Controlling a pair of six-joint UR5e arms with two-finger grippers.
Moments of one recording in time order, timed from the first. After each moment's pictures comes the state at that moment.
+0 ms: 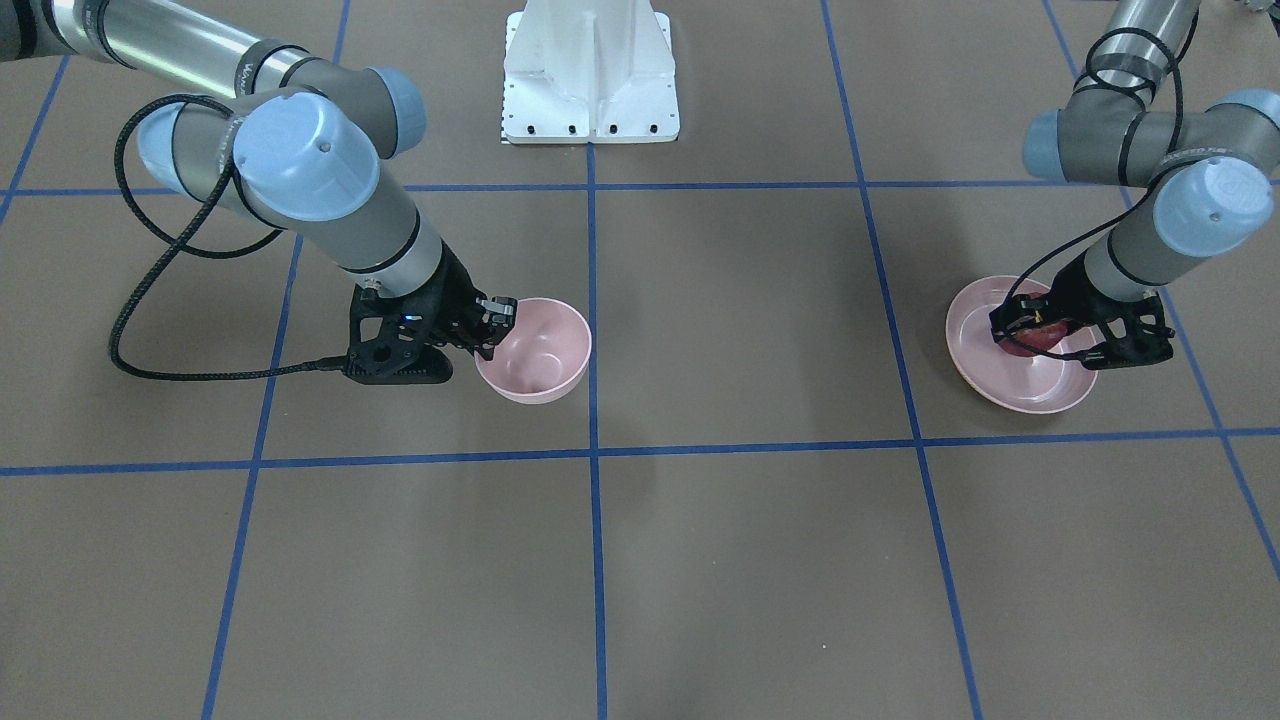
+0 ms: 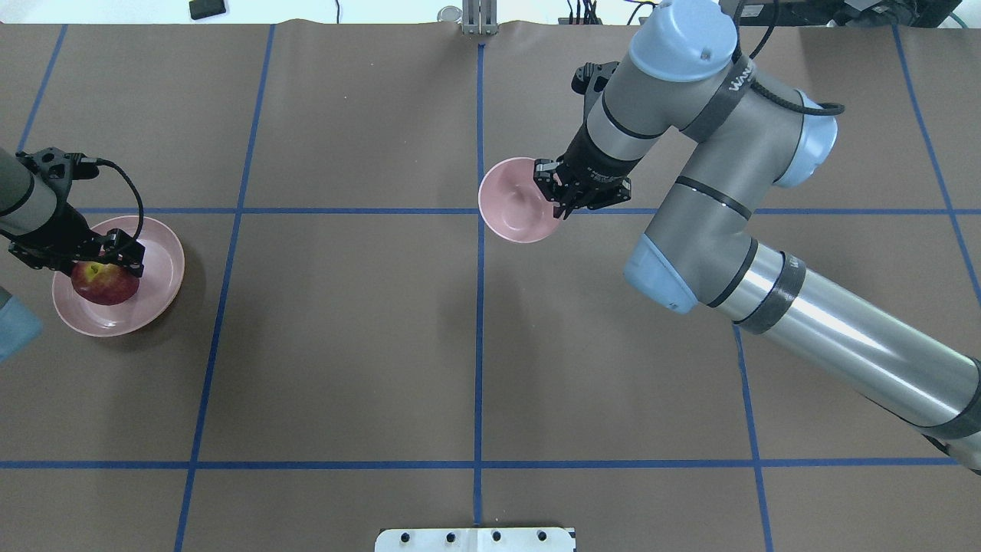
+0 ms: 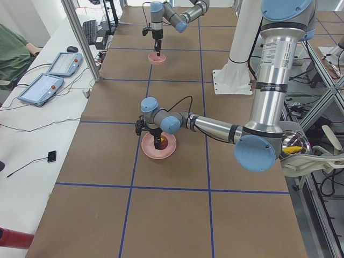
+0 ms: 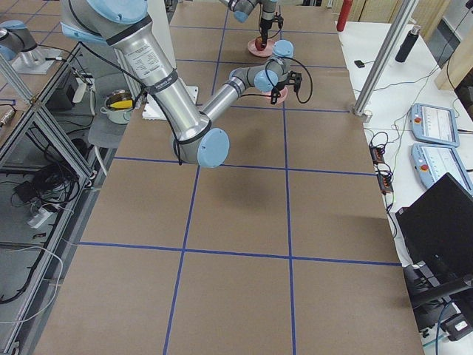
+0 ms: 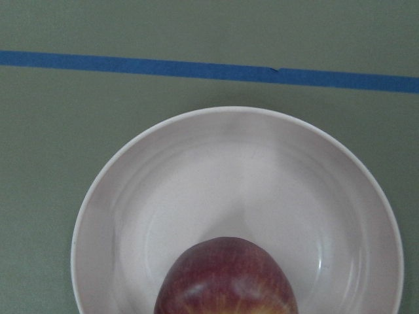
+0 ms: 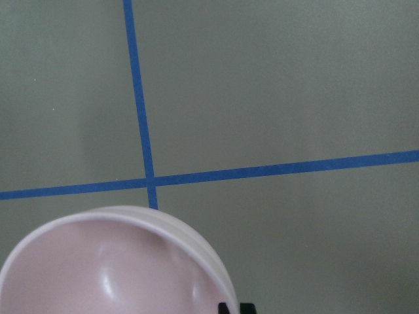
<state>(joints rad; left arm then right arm) -0.96 -1.68 -1.61 -1.86 -2.23 -0.79 0.74 -0.89 1.58 -1.43 2.17 1.20</state>
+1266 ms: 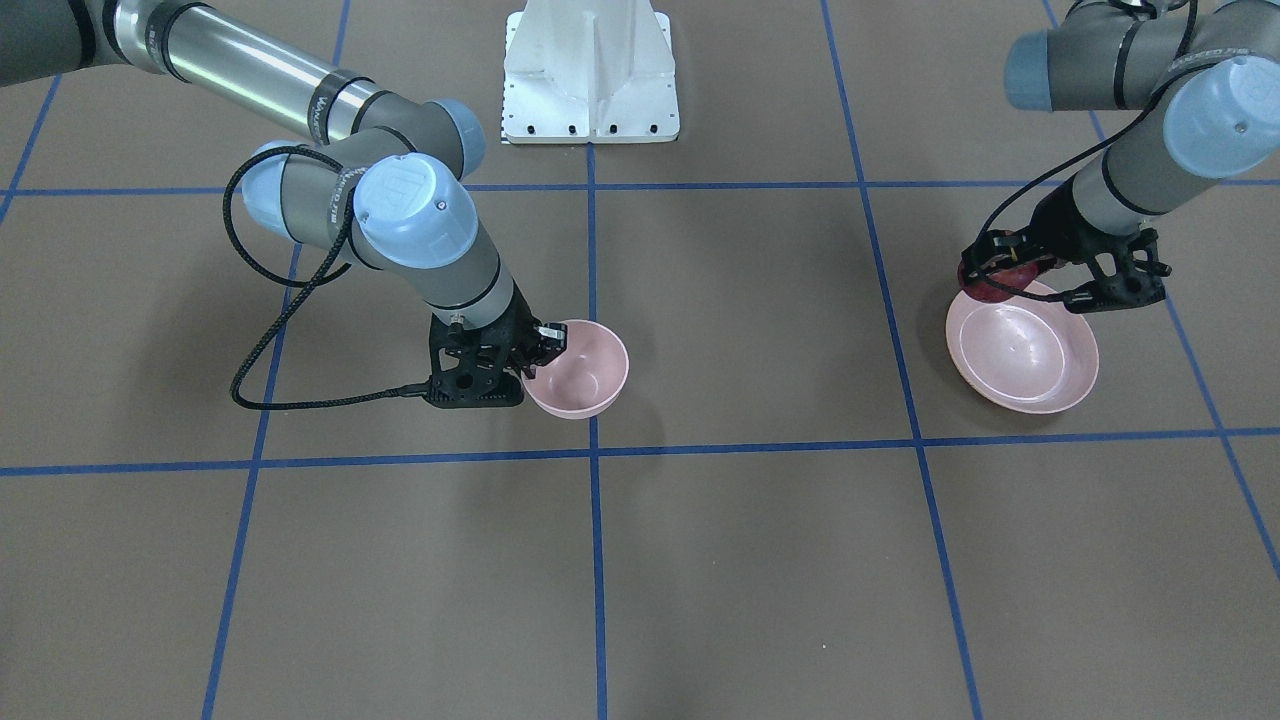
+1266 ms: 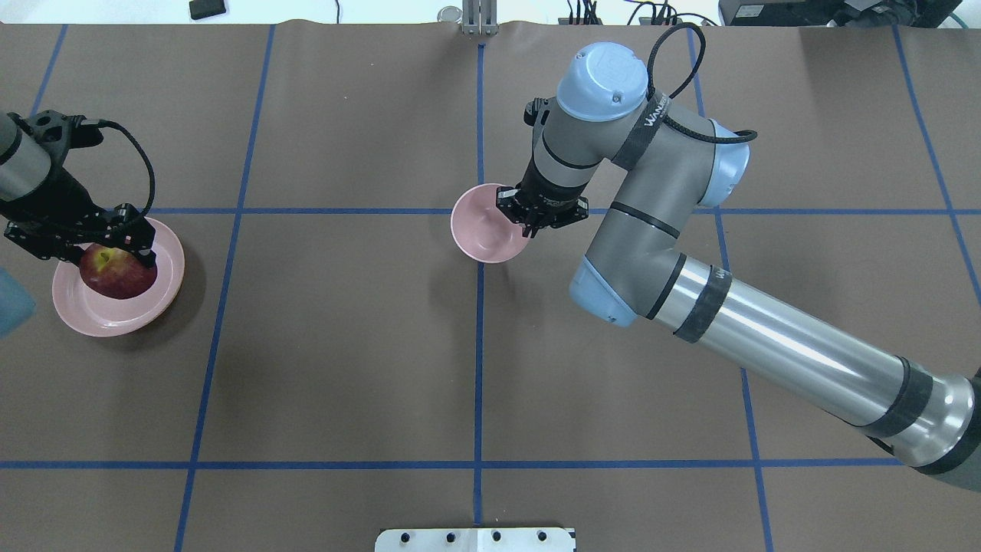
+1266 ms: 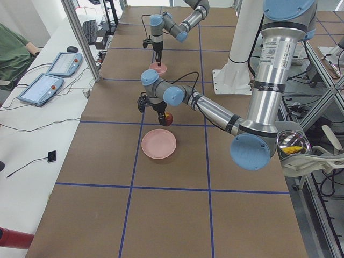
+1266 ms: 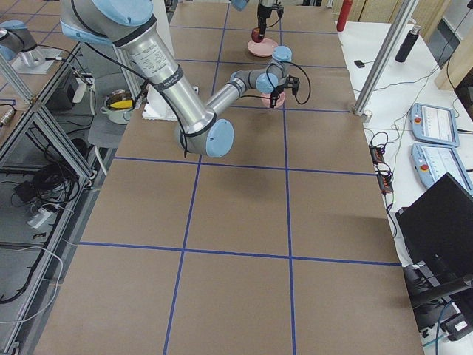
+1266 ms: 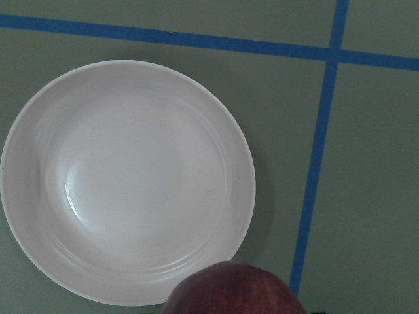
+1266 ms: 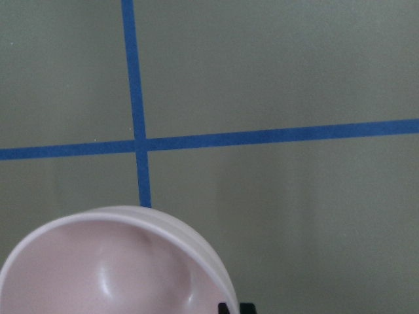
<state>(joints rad) -0.99 -1.73 -1.88 -1.51 -2.34 -0.78 0.69 -0.79 1.38 -1.36 2.11 1.18</state>
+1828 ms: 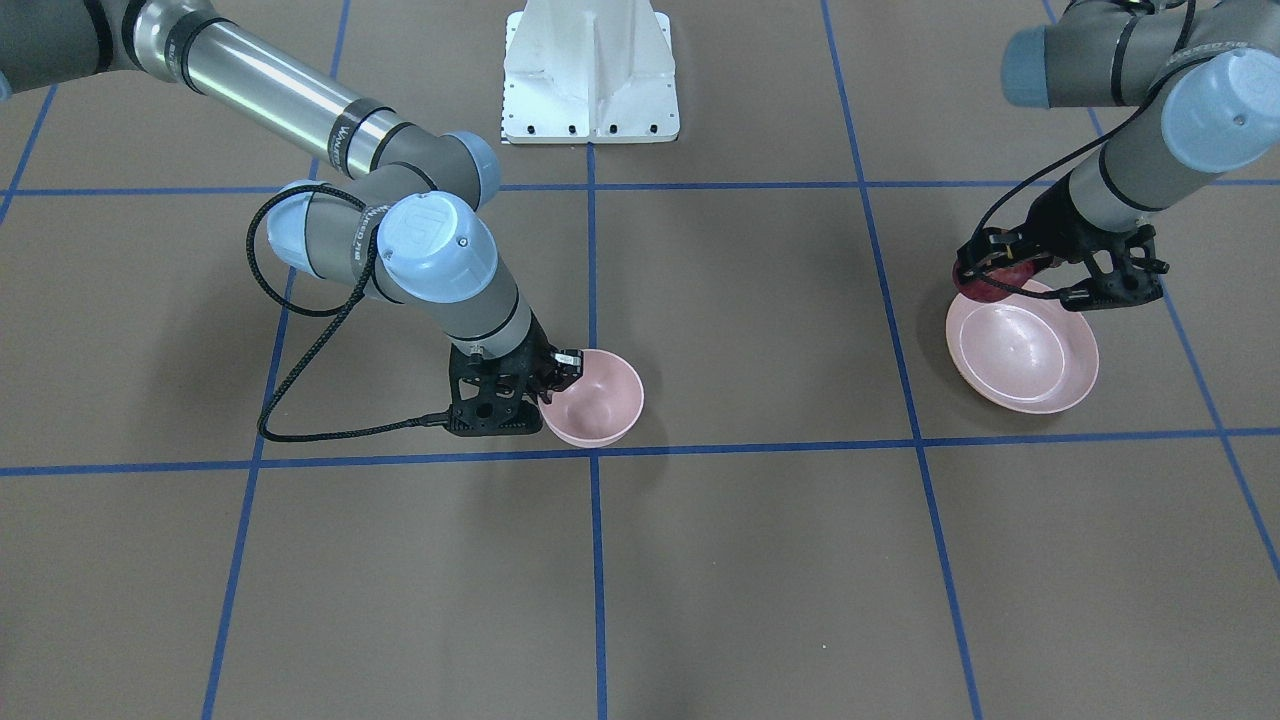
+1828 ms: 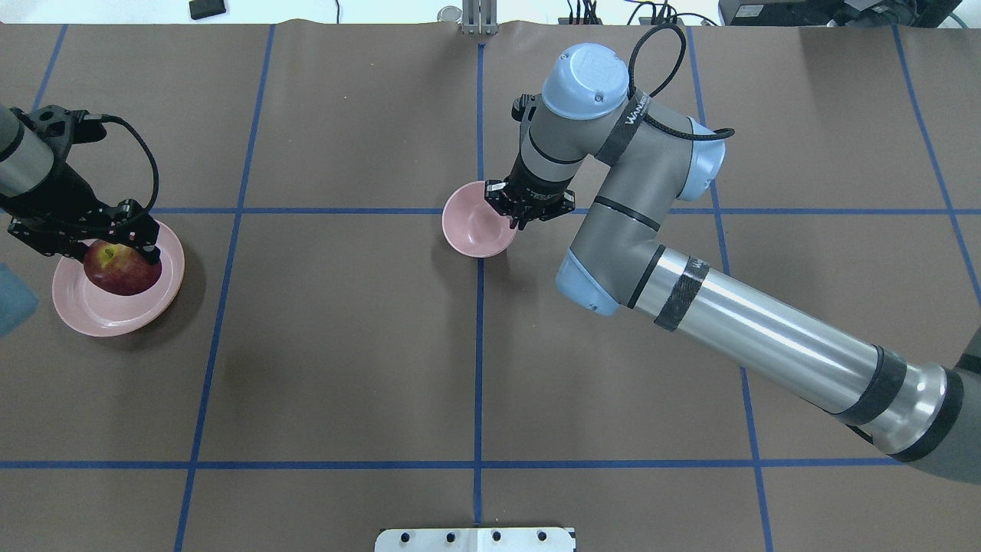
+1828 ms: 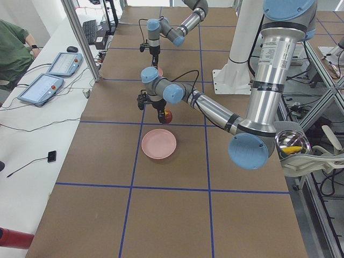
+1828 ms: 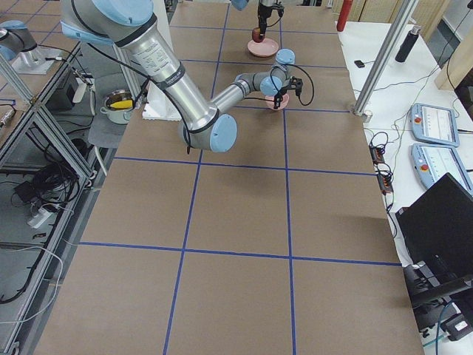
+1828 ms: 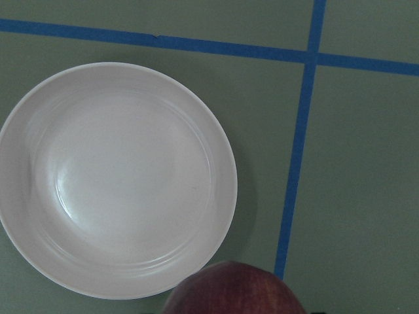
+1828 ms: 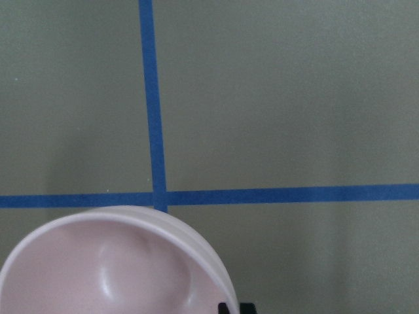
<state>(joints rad) -0.99 -1.75 -1.89 -1.51 -2.34 -0.79 0.69 -0.74 1.29 -1.29 2.11 1.18</state>
